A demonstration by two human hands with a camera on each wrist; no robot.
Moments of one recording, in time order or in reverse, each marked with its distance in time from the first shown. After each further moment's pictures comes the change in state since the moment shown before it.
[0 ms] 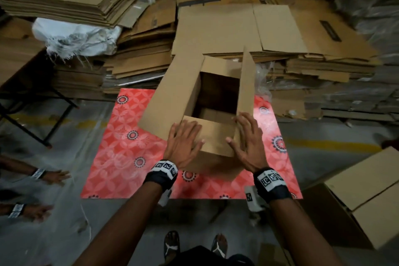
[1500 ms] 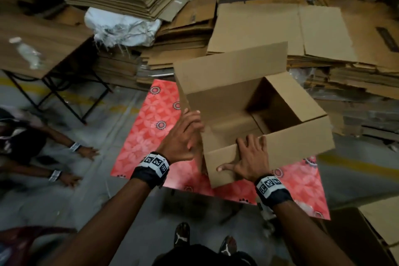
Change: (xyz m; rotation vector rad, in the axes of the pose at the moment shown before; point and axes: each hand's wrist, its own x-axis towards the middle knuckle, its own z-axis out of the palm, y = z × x) left_hand -0.048 -0.067 -0.079 -0.441 0.385 0.338; right_hand -0.005 -0.008 0.084 -0.598 -0.431 -0.058
